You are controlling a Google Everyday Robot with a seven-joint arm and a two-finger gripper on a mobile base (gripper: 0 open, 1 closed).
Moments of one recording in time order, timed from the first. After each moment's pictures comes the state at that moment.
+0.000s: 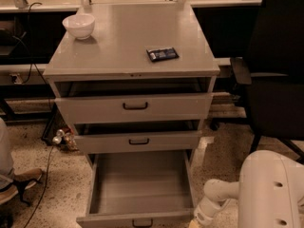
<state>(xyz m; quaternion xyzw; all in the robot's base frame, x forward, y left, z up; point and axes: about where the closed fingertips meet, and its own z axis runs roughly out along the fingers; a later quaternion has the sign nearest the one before) 0.376 -0.192 0.175 0.32 -0.92 -0.22 0.09</state>
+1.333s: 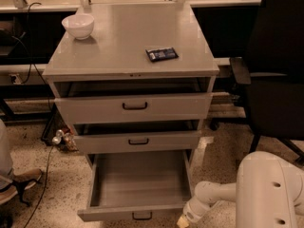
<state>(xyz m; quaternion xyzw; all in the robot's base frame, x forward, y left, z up) 0.407 -0.146 0.158 0.38 -0.90 -0.22 0.00</state>
